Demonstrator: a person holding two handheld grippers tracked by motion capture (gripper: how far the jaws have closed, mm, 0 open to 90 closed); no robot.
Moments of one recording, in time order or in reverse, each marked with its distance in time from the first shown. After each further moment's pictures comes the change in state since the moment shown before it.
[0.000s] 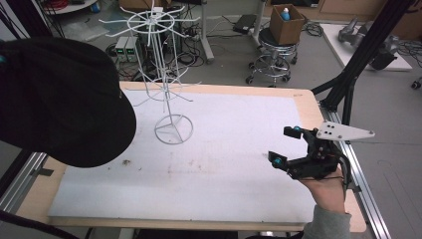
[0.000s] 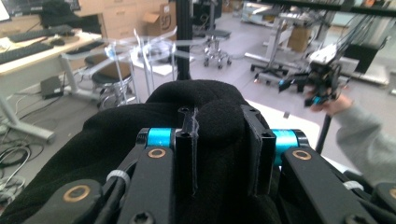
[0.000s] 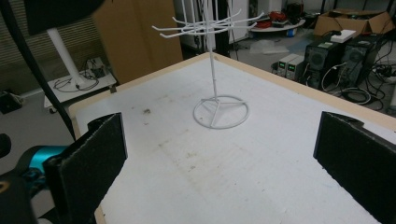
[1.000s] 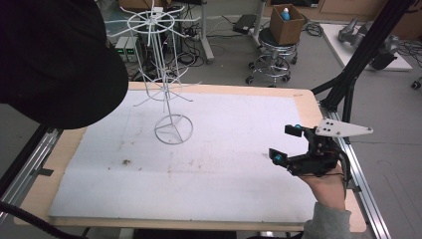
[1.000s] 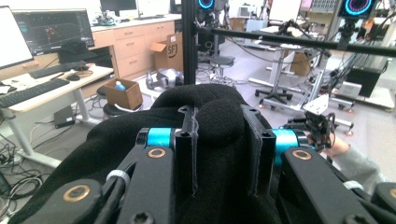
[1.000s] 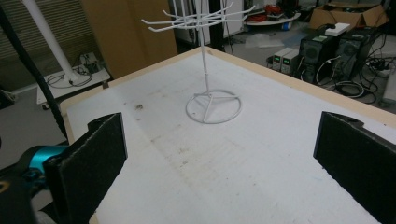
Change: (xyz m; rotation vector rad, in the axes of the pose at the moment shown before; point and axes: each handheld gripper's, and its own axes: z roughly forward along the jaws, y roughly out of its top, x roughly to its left) left arm 0.010 0.079 -0.006 -0.079 0.019 0.027; right arm -0.008 0.001 0.002 0.021 -0.022 0.002
